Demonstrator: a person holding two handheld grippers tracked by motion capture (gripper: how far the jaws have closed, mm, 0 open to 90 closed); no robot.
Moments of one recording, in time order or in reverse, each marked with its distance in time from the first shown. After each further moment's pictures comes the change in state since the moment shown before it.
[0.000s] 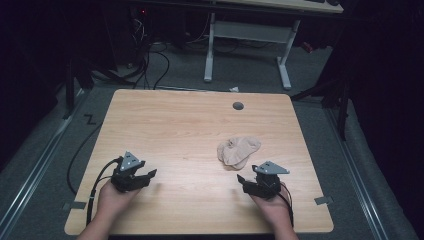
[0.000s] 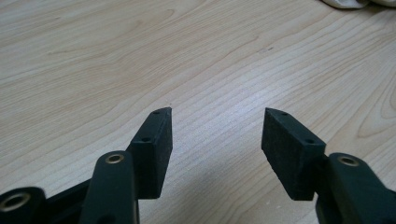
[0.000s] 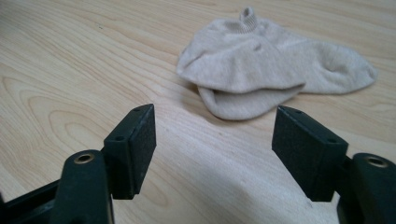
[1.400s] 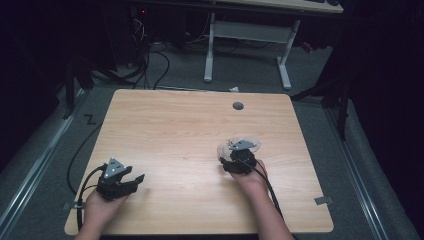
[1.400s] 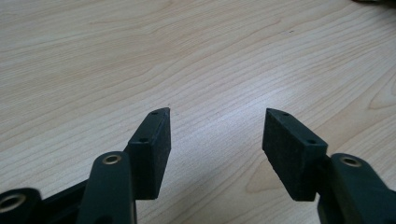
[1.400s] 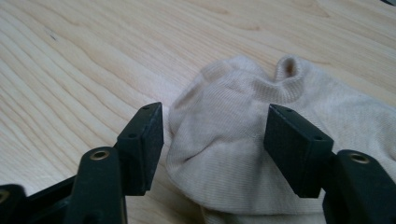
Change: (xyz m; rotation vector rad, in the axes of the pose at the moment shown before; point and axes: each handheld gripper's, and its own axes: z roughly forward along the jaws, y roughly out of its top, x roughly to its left) left arm 0.012 -0.025 -0.028 -0.005 0.044 -0.062; right arm 0.007 0.051 0.086 0.127 -0.030 -0.102
